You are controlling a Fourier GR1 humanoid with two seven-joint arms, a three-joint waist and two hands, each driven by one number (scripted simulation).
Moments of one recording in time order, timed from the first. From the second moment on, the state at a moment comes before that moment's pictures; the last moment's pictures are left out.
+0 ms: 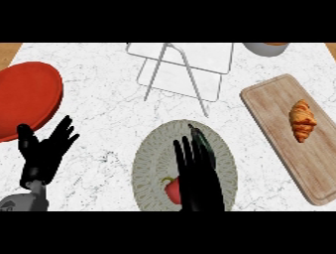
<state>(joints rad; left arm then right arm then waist) -0.07 0.23 0.05 -1.33 0.17 0.02 0.26 -0.12 -0.03 0.80 -1.65 1.12 0.06 0.85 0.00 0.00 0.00</state>
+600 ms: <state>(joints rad) -0.05 0.21 0.07 -1.34 0.15 0.00 0.27 -0.17 0.00 0.76 -1.46 1.10 -0.10 0.71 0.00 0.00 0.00</state>
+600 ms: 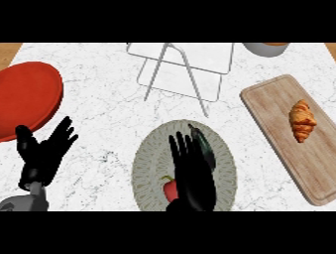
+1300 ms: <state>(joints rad) -0.06 0.19 0.08 -1.36 0.13 0.00 0.31 -0.21 0.00 0.84 -1.42 1.03 -0.05 0.56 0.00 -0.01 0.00</state>
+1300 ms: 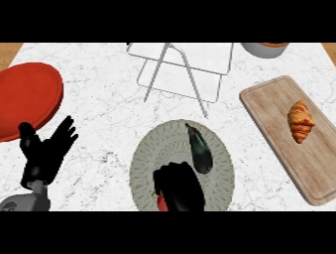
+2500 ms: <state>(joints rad) -0.09 0.18 0.06 -1.33 0.12 -0.01 0.32 -1.08 -0.01 0.68 -1.39 0.82 -0.24 1.22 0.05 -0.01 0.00</state>
